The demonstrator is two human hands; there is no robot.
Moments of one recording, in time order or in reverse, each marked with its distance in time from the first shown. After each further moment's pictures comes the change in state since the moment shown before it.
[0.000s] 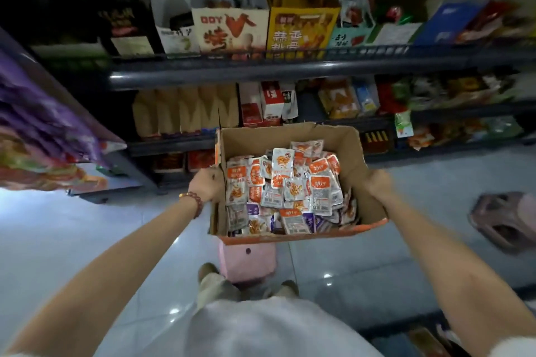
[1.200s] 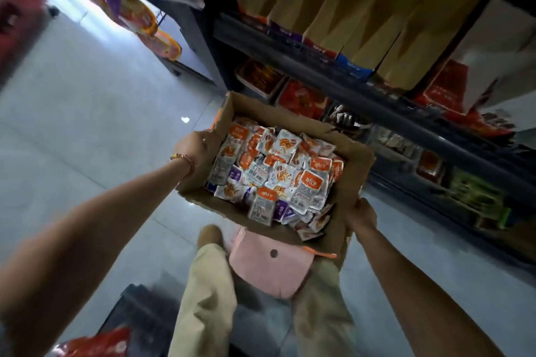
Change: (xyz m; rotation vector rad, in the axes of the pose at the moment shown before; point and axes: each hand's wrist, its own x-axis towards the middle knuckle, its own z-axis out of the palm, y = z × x) left_hand 0.189 -0.303 0.078 -0.045 0.329 -0.570; right_hand 0.186 -0.144 0.401 -0.200 -0.474 -0.188
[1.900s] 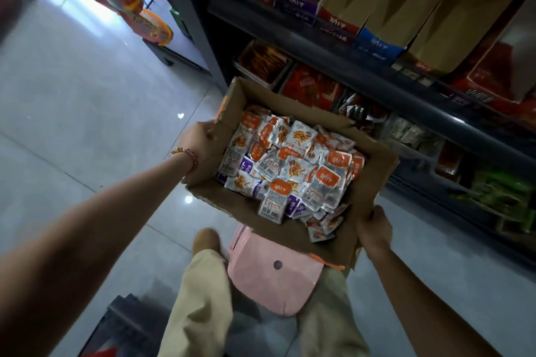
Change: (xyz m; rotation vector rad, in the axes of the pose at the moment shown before) left_hand 0.053 -0.026 0.050 -0.078 0.060 0.098; right_hand 0.019 0.024 0.040 0.106 0.179 -0.056
